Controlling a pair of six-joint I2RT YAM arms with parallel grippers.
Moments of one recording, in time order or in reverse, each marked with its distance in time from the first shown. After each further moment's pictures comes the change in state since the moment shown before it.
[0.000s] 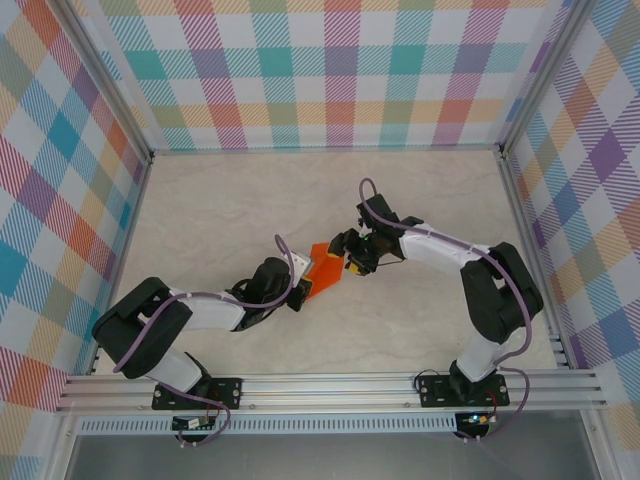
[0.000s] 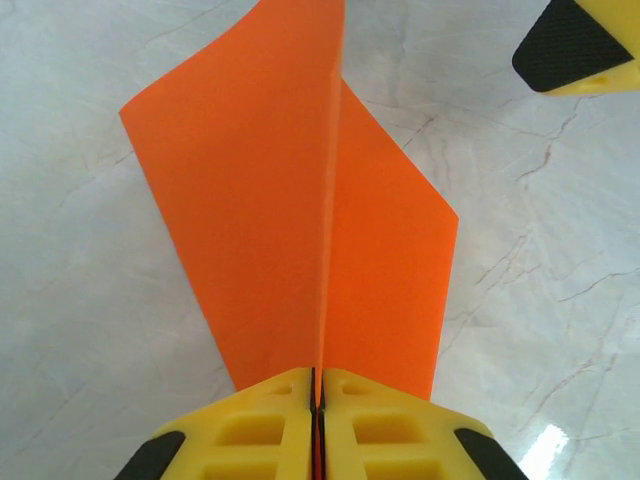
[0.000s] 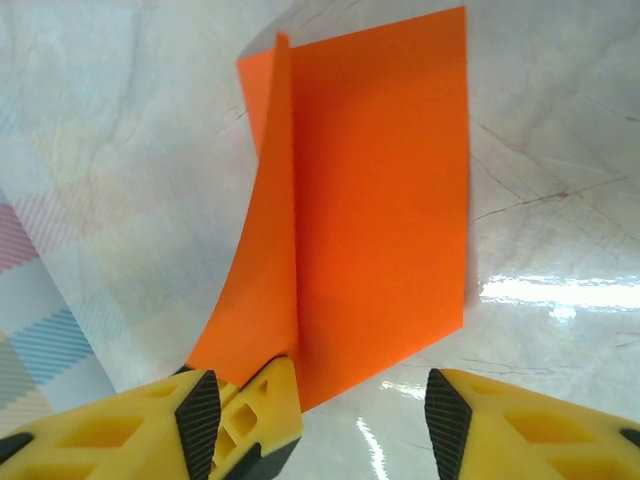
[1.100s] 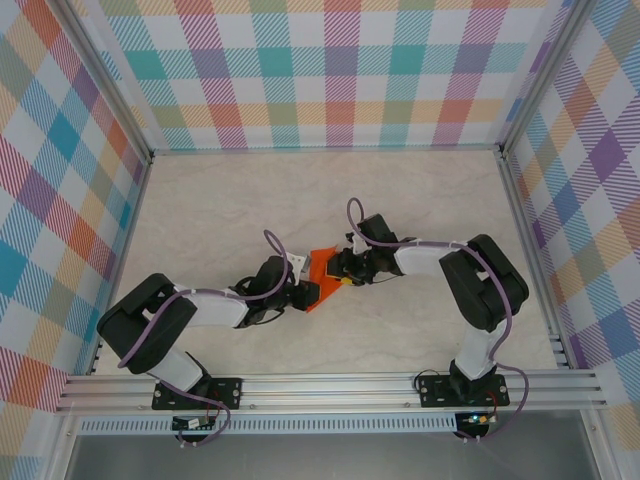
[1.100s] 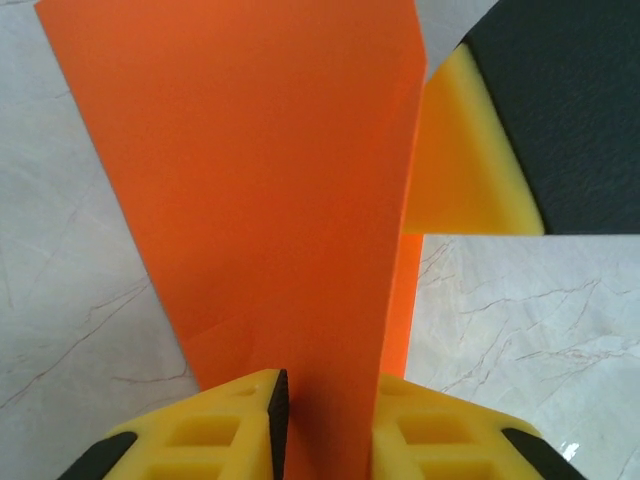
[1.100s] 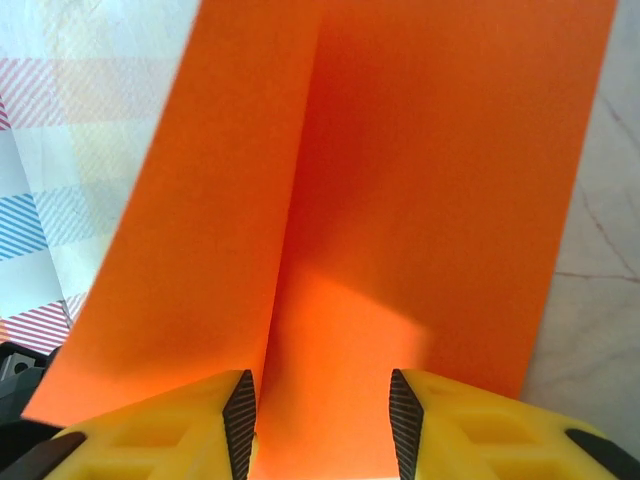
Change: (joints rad) left arm 0.000 0.033 0.042 -0.060 0.133 -0.349; right arm 0.000 0.120 -0.154 0.315 -0.161 -0.205
